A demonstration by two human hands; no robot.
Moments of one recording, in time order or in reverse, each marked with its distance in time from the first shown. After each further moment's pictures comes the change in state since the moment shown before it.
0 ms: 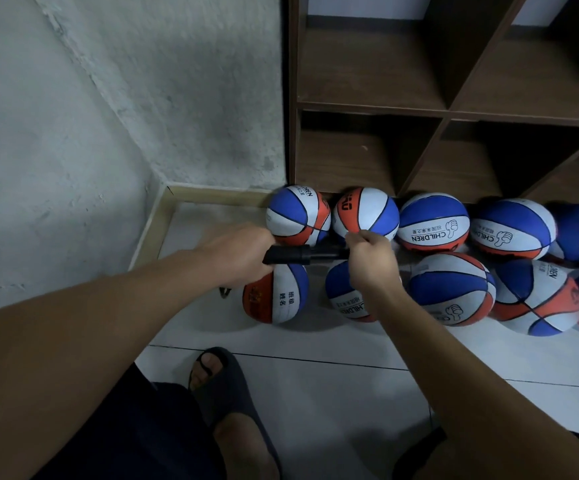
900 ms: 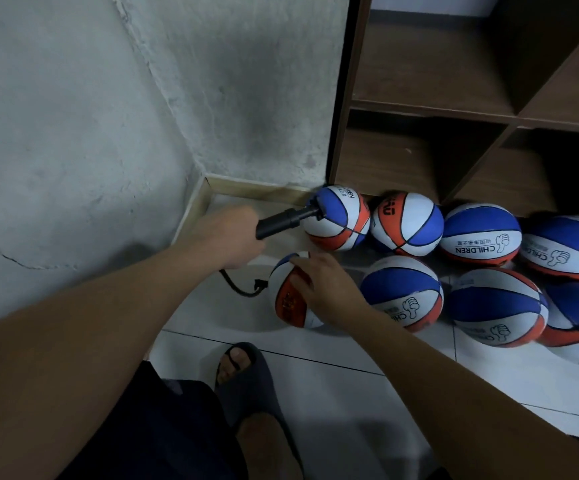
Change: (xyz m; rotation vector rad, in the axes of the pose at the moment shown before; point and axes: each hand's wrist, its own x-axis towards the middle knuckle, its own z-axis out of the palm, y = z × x) left_hand -0.007 -0.085 0.003 -0.184 0.074 -0.313; right_hand 0.010 0.053 0.113 -0.718 -0.473 -0.606
